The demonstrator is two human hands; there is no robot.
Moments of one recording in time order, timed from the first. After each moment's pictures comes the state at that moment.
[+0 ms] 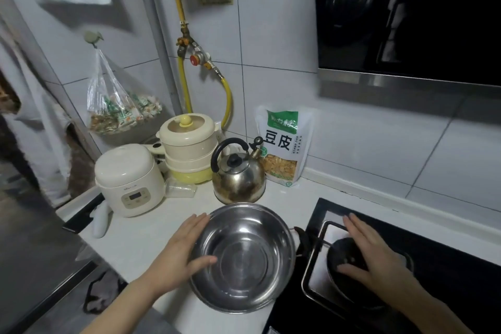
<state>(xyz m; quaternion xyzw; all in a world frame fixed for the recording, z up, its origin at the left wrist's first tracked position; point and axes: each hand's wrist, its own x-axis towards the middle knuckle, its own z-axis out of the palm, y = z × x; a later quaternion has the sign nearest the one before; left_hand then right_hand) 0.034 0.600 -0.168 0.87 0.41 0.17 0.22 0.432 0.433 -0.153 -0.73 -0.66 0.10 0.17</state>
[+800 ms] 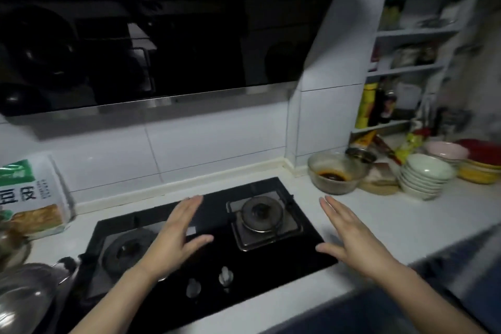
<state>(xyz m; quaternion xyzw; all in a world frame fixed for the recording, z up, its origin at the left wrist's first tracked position) 0.377 0.269 -0.082 0.95 0.00 0.19 0.26 0.524 -0.107 -0.084 -0.92 -0.34 -0.03 0.21</state>
